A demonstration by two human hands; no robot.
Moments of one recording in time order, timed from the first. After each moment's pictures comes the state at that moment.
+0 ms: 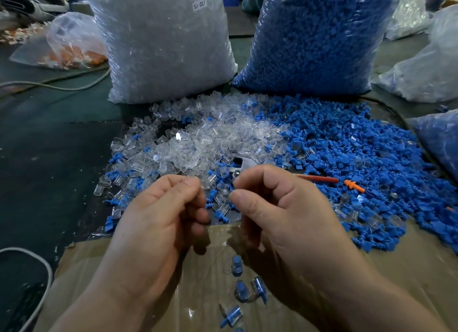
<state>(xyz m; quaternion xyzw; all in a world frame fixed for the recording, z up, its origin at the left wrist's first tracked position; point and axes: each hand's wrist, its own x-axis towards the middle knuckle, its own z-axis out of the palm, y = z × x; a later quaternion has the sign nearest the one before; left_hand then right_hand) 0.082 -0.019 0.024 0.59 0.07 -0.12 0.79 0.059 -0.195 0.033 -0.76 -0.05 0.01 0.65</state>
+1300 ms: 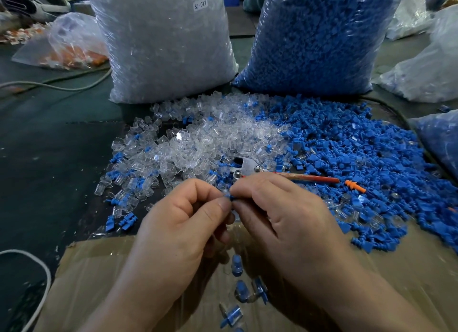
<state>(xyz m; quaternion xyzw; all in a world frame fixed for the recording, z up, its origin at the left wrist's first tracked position) 0.067 -0.031 0.023 0.70 -0.04 -0.08 0.70 0.055 -0.198 0.028 -0.89 -0.19 -0.19 0.36</state>
